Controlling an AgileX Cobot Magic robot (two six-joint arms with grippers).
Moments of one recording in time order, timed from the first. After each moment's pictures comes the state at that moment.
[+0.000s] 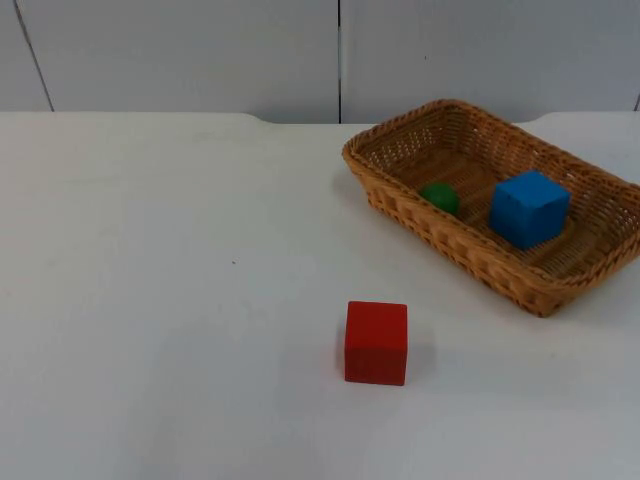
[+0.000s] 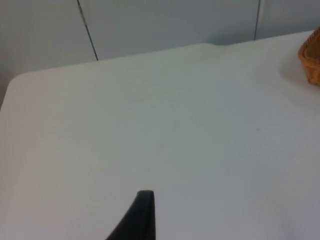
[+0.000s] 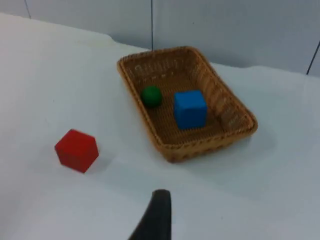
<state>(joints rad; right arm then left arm) 0.29 0.03 -0.59 0.03 1.04 -0.08 -0.09 0.21 -0.58 -0.05 0.92 0.11</state>
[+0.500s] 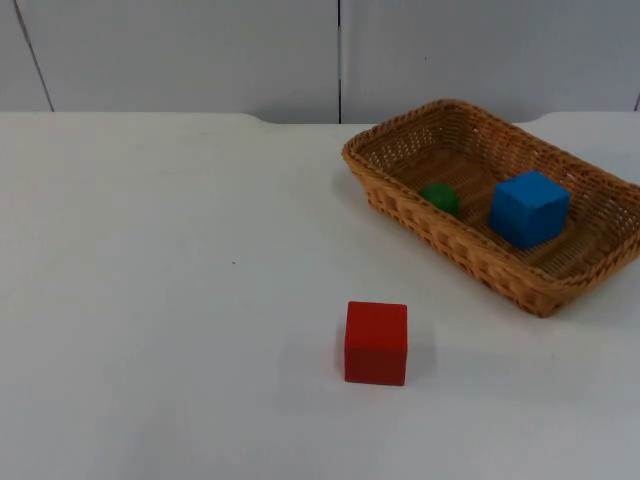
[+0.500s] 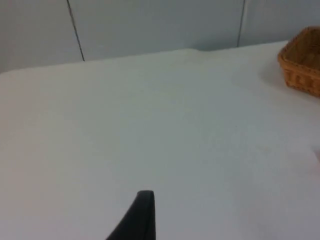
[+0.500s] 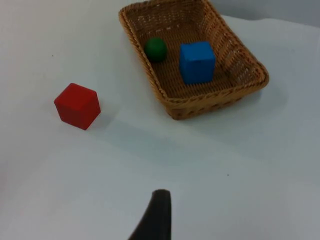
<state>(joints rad) 0.29 0.00 -0.52 0.03 1.10 -0.08 -0.09 0.00 -0.52 -0.10 1.02 0.08</state>
